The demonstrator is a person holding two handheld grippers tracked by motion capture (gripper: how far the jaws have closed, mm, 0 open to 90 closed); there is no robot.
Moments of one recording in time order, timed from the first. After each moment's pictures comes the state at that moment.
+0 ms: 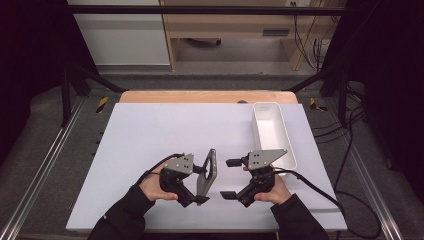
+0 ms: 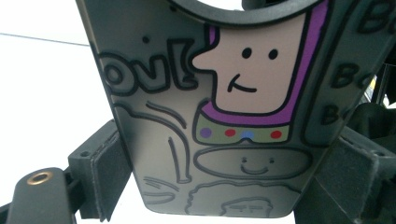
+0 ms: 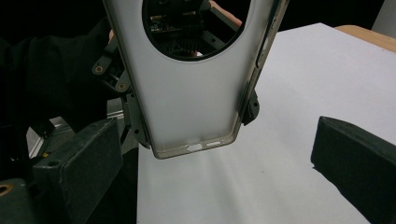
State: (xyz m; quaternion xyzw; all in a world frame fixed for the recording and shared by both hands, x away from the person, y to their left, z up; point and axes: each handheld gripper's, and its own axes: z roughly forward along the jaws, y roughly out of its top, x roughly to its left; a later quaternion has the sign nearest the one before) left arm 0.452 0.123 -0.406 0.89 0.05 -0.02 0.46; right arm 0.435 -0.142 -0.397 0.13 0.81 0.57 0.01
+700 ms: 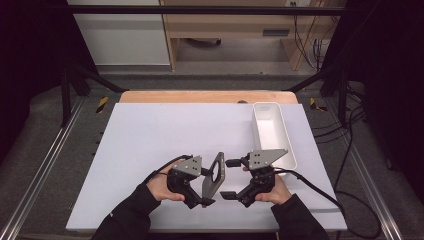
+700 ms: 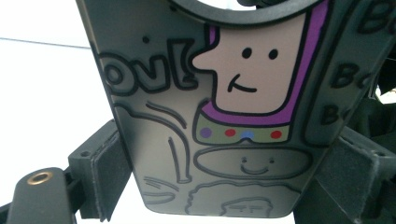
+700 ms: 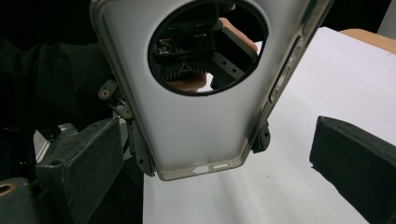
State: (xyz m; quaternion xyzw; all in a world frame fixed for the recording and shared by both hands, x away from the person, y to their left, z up) left arm 0.452 0.105 -0.412 0.90 0.03 -0.04 0.44; right arm 0.434 -0.143 -0.395 0.13 0.81 0.57 0.00
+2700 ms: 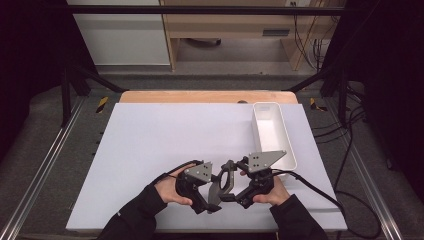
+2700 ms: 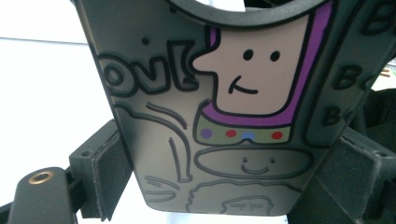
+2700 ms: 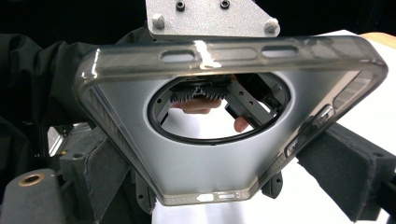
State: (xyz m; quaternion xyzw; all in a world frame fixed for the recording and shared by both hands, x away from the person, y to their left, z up) left arm 0.448 0.083 -0.421 0.91 0.00 -0.06 0.42; right arm 0.433 -0.140 -0.399 0.10 0.81 0.58 -0.02
